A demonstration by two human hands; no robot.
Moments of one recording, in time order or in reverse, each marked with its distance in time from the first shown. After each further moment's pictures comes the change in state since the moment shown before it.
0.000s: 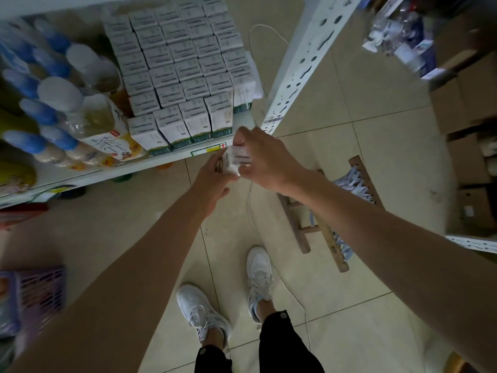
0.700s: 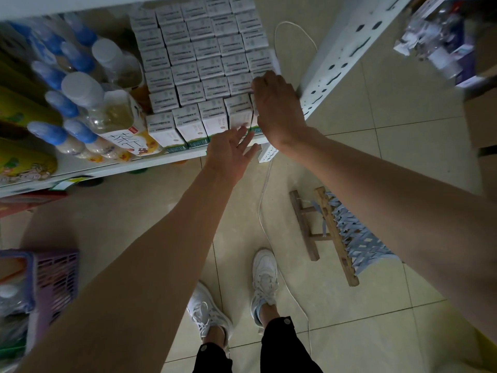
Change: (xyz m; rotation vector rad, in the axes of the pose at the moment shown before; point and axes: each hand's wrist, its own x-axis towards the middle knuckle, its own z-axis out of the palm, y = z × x) left_hand 0.027 0.053 0.018 -0.829 0.079 -0.024; right_hand 0.094 0.015 -0.010 -0.438 0.238 0.000
